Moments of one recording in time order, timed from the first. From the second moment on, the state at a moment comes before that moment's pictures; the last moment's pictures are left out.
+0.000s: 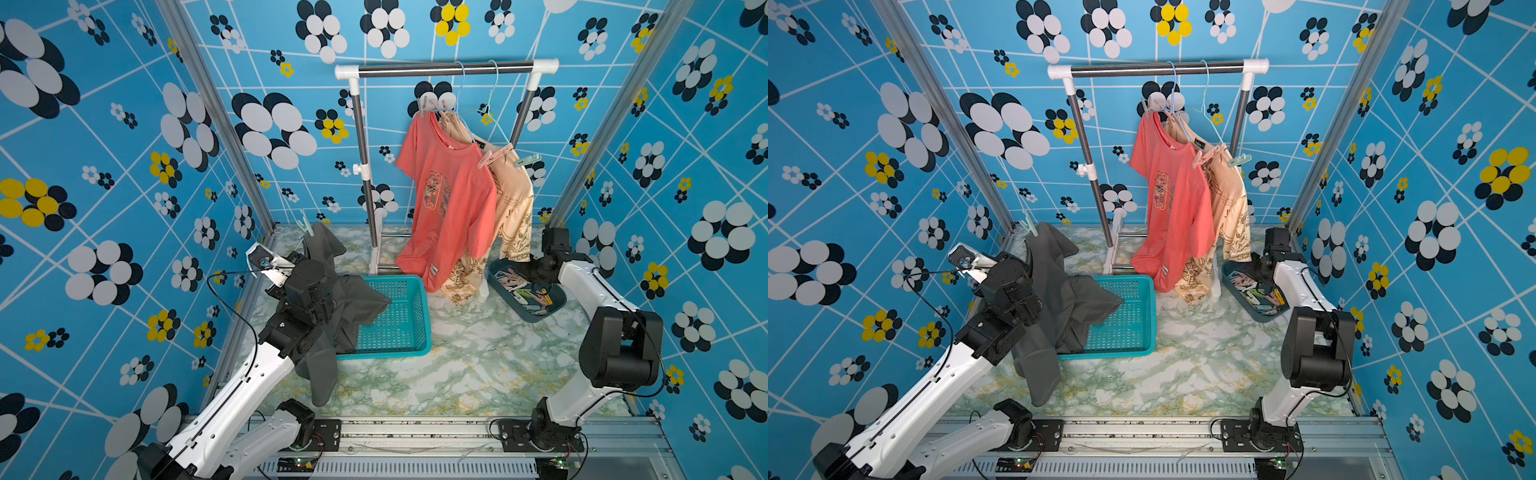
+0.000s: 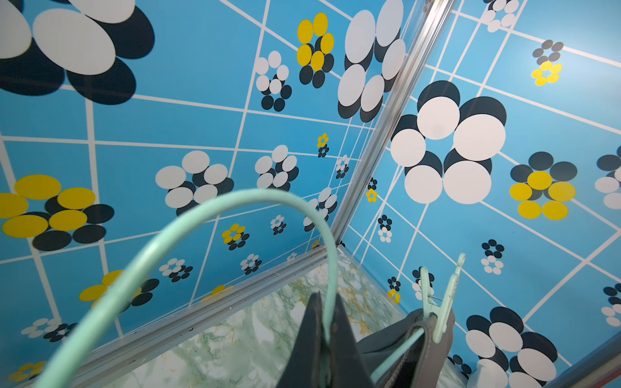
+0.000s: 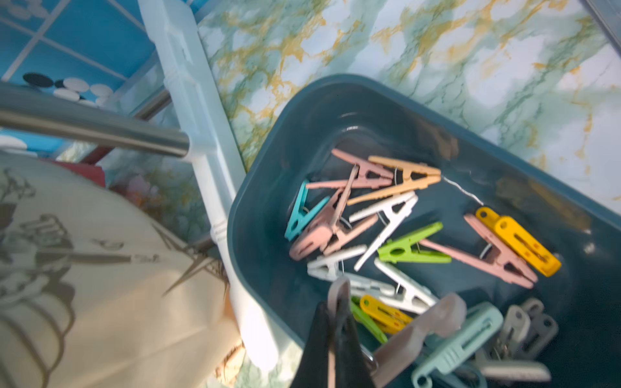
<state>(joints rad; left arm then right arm) -0.49 0.96 0.96 -0.03 -1.28 -0.41 -0.09 1.64 1.25 -0.60 -0.07 0.39</state>
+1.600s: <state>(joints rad) -0.49 0.94 0.96 -0.04 -1.28 -0.43 0.68 1.32 0.71 -0.62 0.01 0.69</state>
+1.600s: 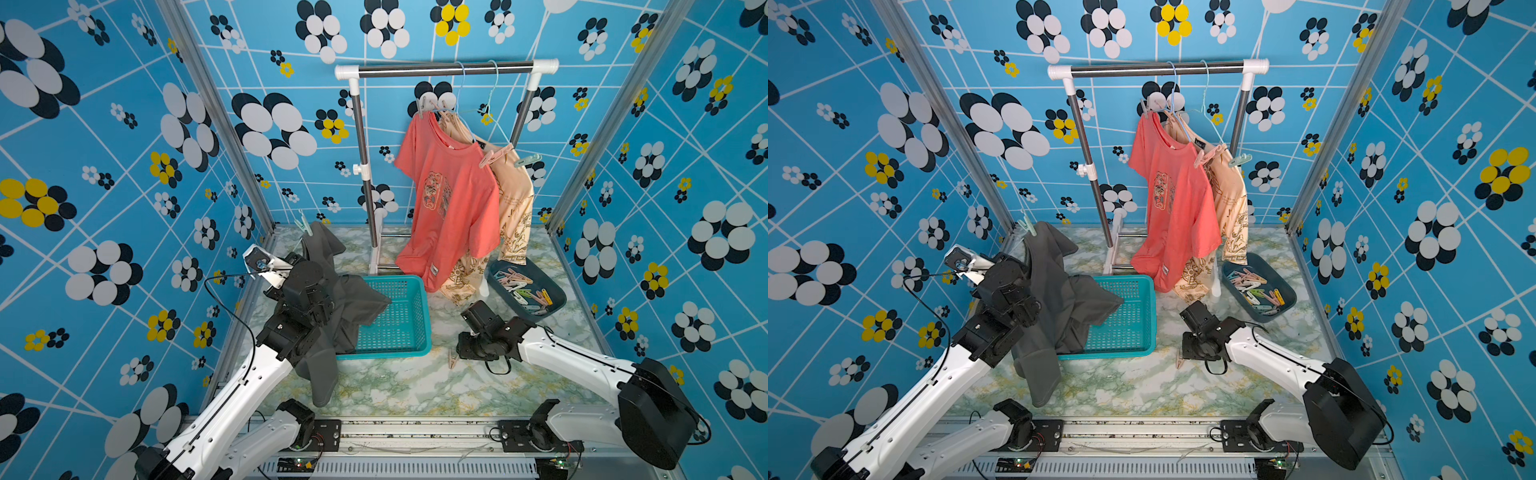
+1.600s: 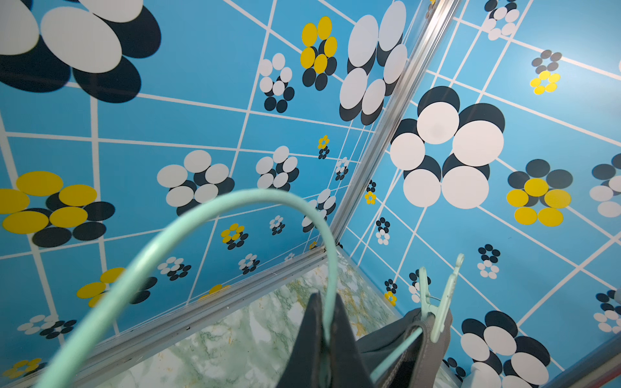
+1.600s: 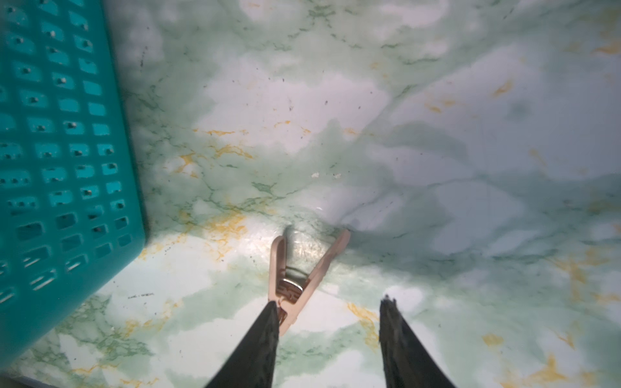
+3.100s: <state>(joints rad) -0.49 0.94 0.95 -0.03 -1.28 -0.43 0.81 1.51 0.82 -0.68 0.03 0.65</state>
